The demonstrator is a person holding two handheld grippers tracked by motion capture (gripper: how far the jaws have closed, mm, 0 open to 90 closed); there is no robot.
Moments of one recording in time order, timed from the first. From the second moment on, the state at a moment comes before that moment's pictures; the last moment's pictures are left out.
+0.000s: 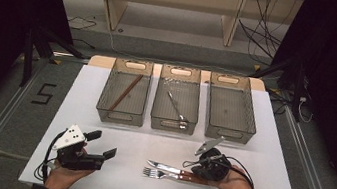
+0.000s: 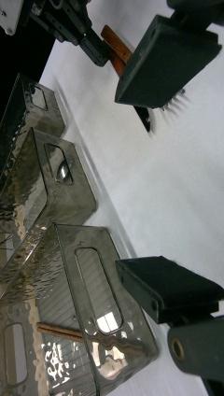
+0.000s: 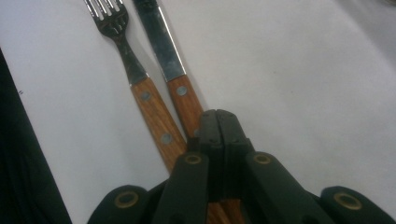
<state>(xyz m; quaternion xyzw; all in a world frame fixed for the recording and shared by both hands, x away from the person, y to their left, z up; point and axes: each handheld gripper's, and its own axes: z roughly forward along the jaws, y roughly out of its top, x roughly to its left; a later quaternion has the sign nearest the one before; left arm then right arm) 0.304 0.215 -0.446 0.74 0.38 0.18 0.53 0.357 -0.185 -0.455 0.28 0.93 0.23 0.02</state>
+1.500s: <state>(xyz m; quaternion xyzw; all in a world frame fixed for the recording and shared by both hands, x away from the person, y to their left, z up) 0.304 0.215 -0.447 0.74 0.38 0.18 0.52 0.370 -0.156 -0.452 0.16 0.97 0.15 0.04</state>
